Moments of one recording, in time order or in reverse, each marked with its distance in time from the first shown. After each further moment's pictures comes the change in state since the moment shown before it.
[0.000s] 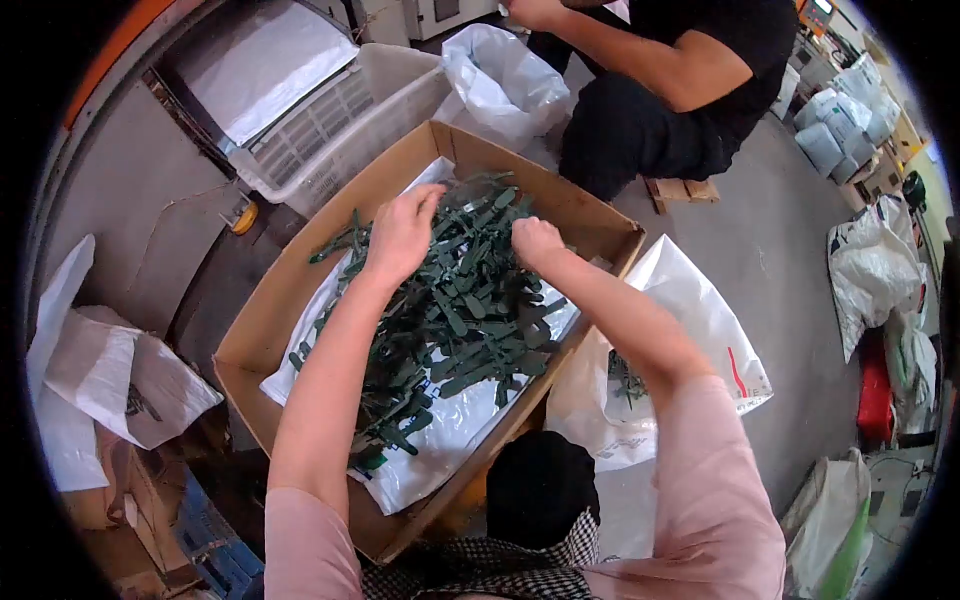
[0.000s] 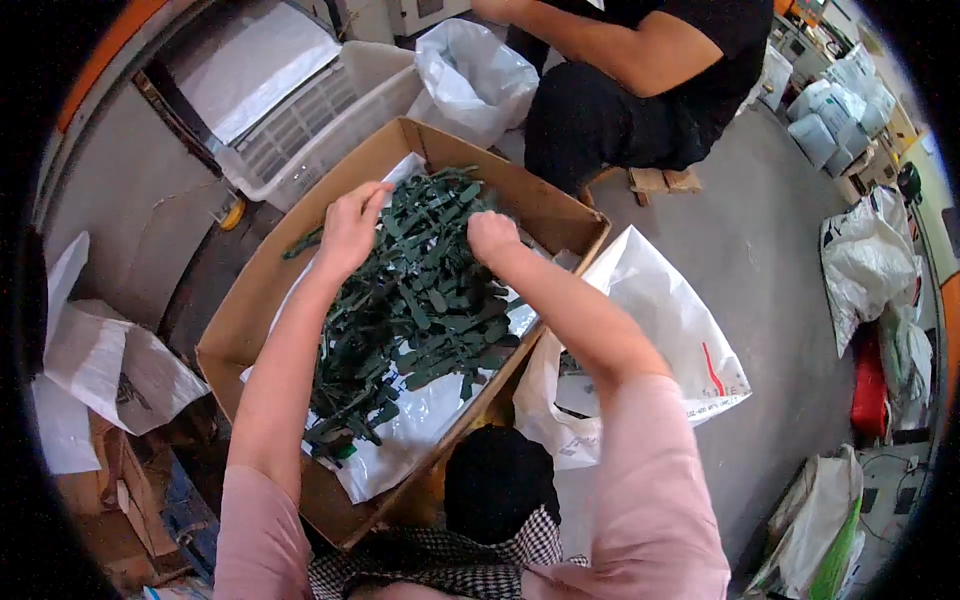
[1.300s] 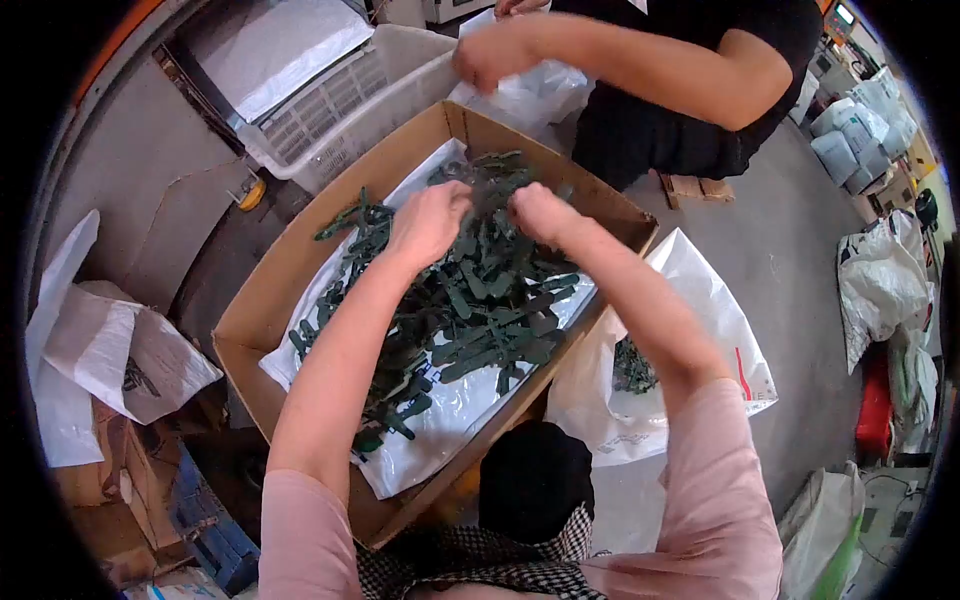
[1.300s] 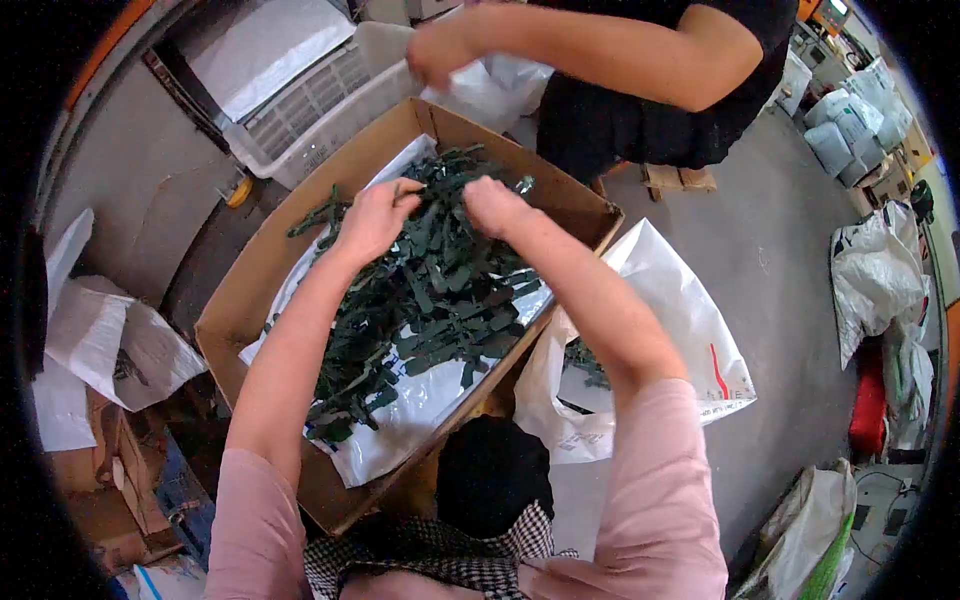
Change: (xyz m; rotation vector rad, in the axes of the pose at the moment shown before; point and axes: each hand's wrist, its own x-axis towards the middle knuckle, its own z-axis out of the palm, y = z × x) left_hand -0.005 -0.006 0.024 0.226 -0.094 0.062; right_hand 0.013 -0.001 -0.026 0.062 -0.040 -0.313
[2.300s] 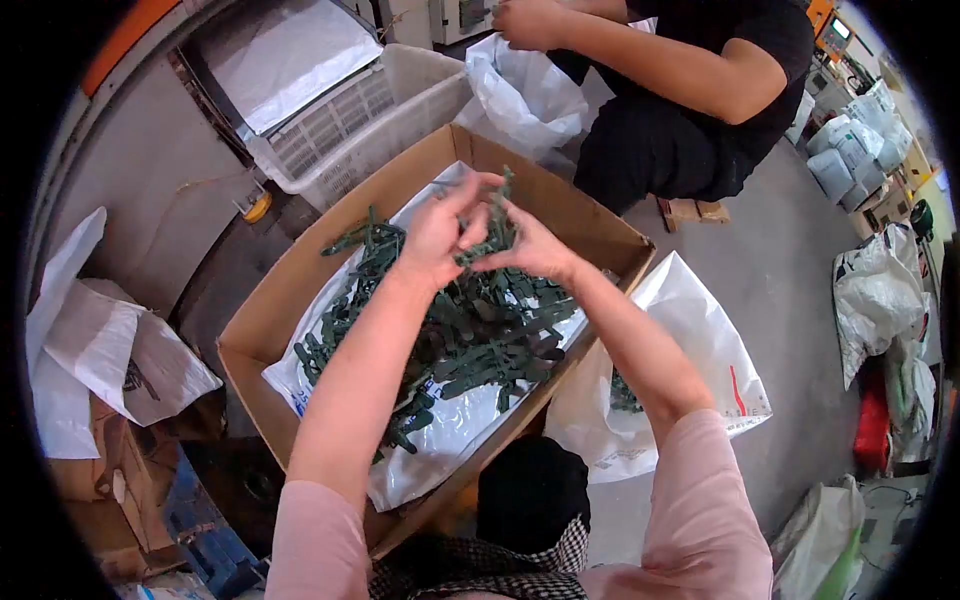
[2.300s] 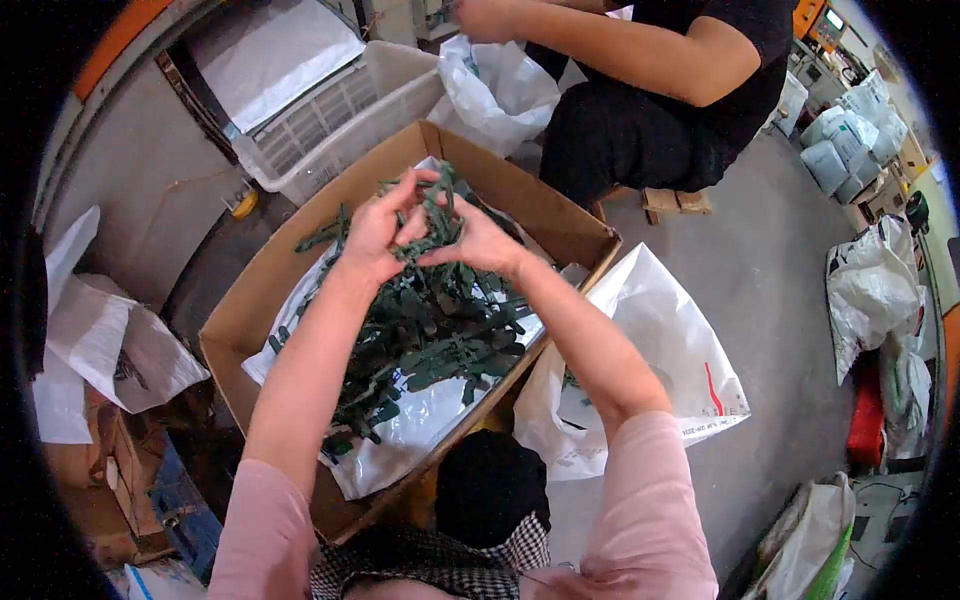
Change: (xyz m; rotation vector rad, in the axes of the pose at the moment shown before) left_hand 0.002 0.039 -0.025 -1.569 -0.239 -0.247; right_hand -0.026 -0.046 -0.025 1.110 0.155 -0.185
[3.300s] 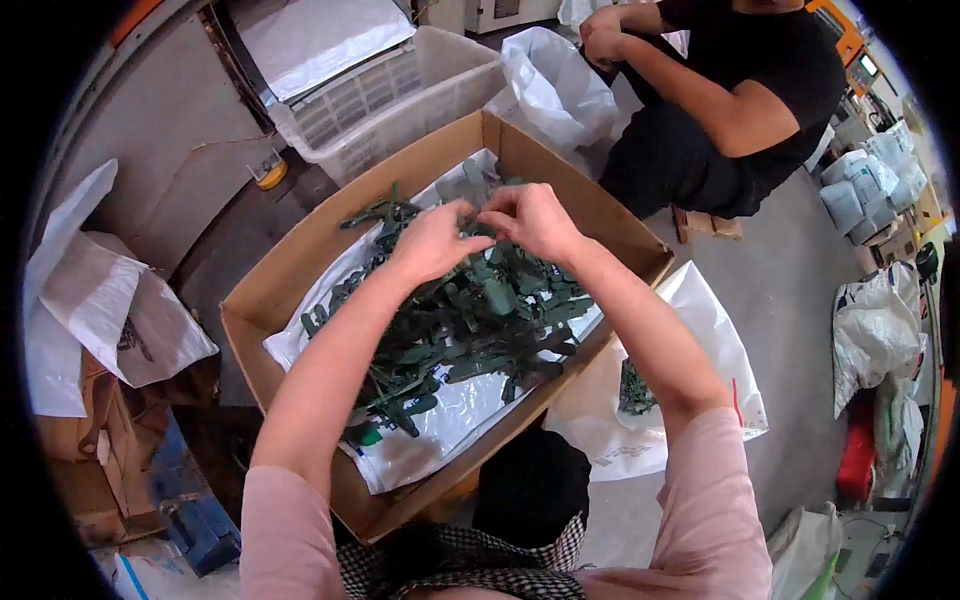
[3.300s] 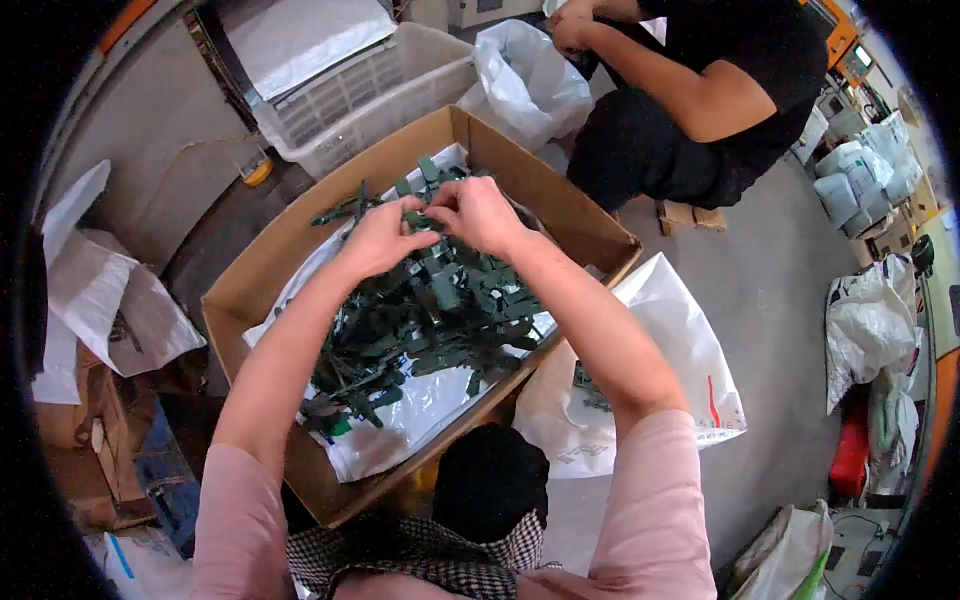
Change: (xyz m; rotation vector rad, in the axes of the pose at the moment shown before) left_hand -0.034 0.003 -0.048 1.505 0.254 0.064; right_hand 0.028 -0.033 0.024 -0.468 0.038 0.061
